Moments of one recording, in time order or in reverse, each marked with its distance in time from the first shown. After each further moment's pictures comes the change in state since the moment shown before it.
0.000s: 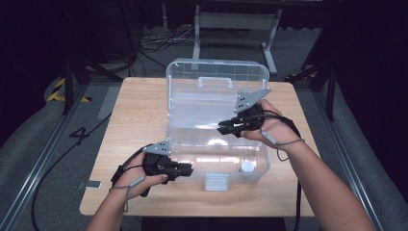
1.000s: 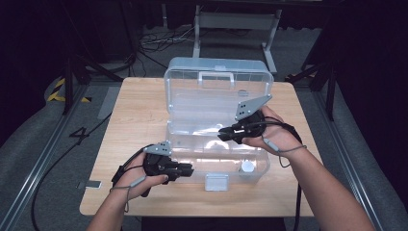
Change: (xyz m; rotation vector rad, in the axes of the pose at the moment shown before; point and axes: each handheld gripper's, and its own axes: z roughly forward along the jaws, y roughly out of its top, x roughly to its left) left arm 0.000 0.000 0.001 -0.003 0.001 0.002; right arm 0.013 -0.008 -0.001 0.006 0.027 -0.008
